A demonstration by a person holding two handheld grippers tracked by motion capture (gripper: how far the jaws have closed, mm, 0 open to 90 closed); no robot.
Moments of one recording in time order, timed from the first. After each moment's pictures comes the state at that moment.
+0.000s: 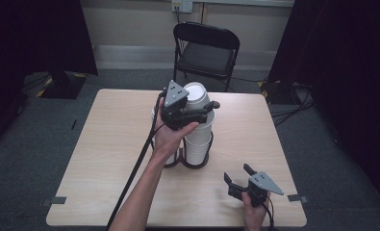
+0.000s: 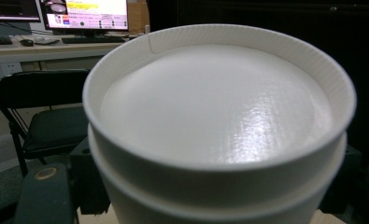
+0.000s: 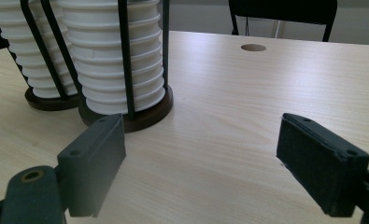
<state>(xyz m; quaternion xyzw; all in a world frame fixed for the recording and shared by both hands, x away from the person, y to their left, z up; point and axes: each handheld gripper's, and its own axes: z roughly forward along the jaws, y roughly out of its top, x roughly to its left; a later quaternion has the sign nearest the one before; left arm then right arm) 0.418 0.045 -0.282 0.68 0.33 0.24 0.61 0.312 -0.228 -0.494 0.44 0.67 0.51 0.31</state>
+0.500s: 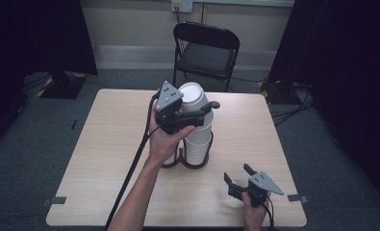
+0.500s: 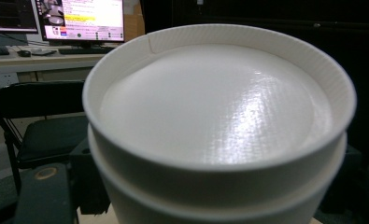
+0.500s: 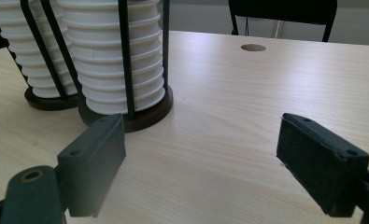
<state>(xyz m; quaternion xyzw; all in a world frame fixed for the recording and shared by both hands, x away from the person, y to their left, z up) 0.395 0.055 -0.271 0.67 0.32 0.24 0.63 0.312 -0.228 -0.494 0.44 0.67 0.51 0.31</state>
